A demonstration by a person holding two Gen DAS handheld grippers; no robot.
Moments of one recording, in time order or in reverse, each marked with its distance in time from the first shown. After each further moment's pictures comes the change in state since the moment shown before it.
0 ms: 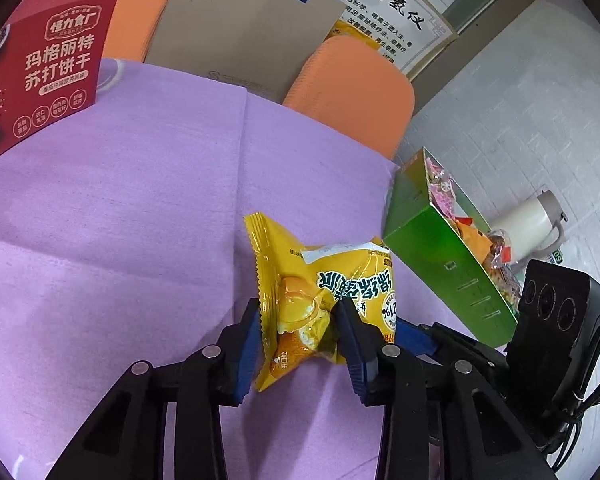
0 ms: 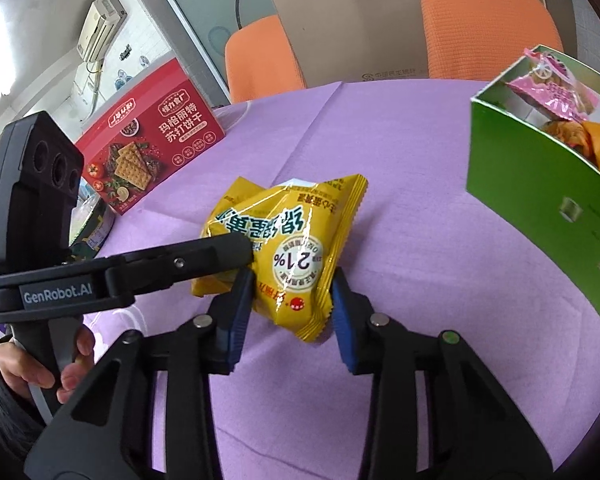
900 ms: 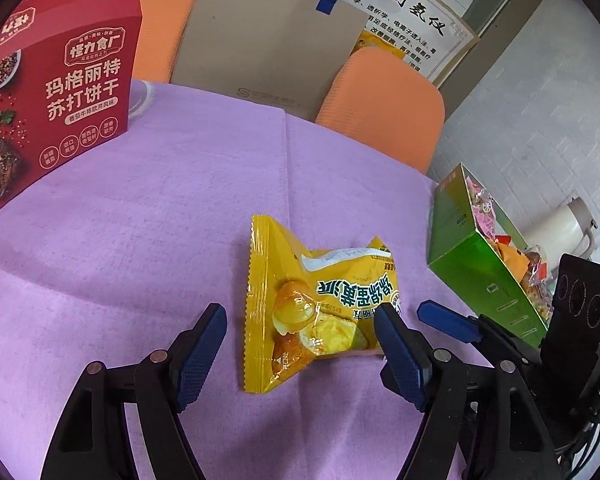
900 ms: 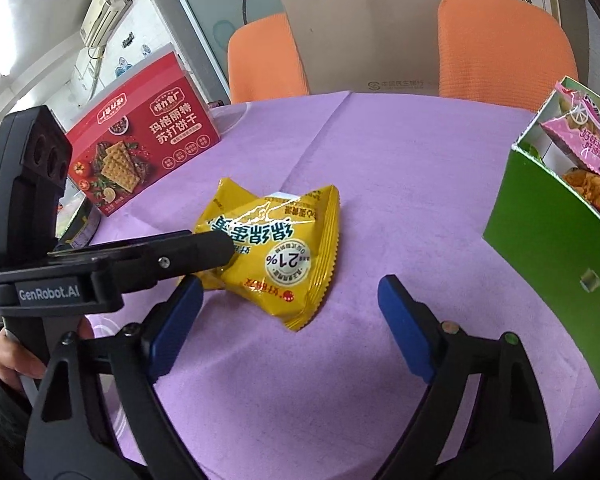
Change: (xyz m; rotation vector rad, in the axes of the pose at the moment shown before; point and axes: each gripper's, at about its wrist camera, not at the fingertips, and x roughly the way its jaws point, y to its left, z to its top) left arm 0.002 0.024 0.027 0.003 -0.036 0.120; right arm 0.041 0.010 0.028 -0.075 0.030 -0.023
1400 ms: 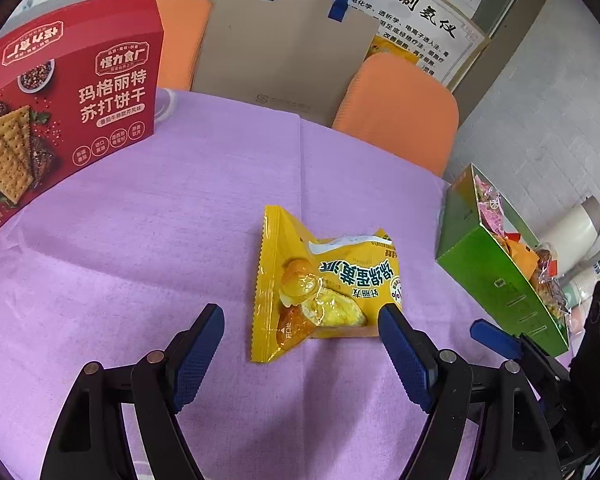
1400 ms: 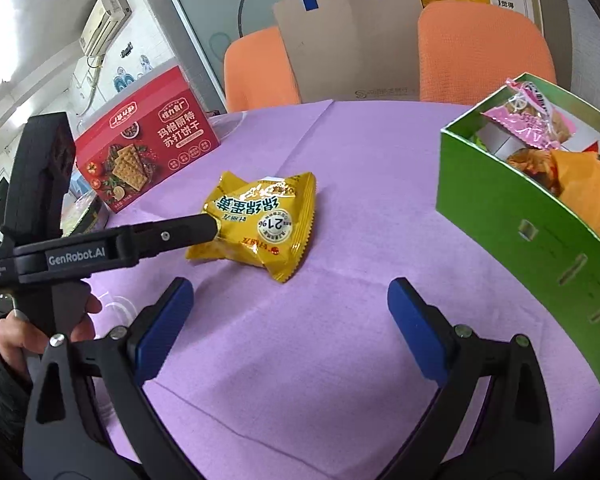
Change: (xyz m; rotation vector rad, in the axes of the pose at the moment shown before) left arm -0.019 -0.009 -0.015 -0.003 -0.026 0.092; right arm -0.033 -0.003 -0.019 0.008 -0.035 -0.011
